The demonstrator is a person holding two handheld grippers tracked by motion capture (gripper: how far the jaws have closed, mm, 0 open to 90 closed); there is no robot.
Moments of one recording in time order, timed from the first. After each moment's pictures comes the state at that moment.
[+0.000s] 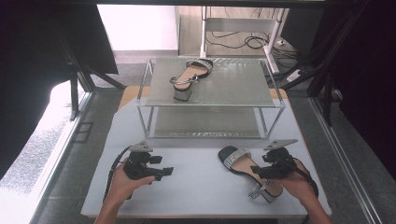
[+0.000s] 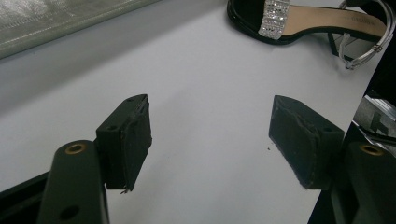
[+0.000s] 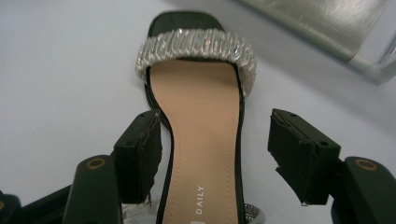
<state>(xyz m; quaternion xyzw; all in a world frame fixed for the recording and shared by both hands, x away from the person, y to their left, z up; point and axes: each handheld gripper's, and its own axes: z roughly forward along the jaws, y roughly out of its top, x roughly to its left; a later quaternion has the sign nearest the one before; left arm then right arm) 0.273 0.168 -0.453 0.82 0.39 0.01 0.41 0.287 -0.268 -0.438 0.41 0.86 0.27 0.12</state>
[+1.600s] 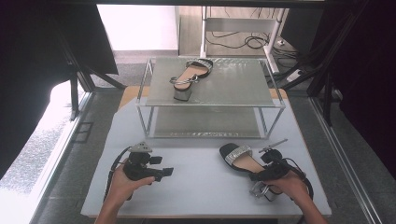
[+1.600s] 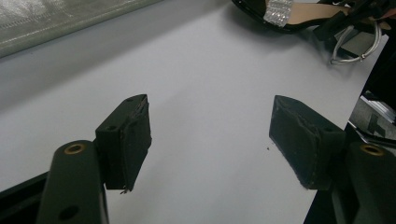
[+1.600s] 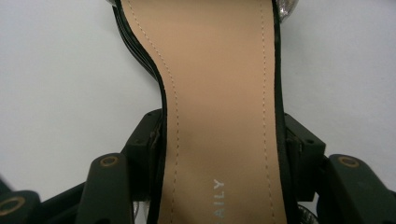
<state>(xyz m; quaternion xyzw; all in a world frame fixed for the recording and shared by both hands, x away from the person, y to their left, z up) 0.271 0.169 -0.452 0.82 0.40 0.01 0.42 0.303 -0.272 -0.473 0.47 0.85 0.23 0.00</state>
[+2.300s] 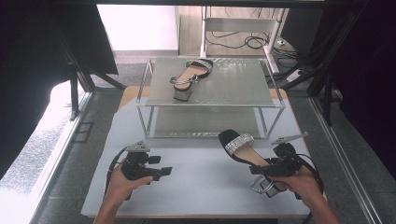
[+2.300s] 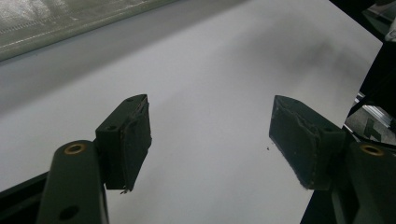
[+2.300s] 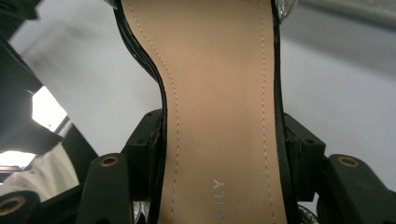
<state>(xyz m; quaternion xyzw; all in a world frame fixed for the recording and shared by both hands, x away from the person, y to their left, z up) 0.270 0.172 -0.450 0.81 0.40 0.01 0.43 0.286 -0.280 -0.412 0.44 0.82 0.36 -0.02</state>
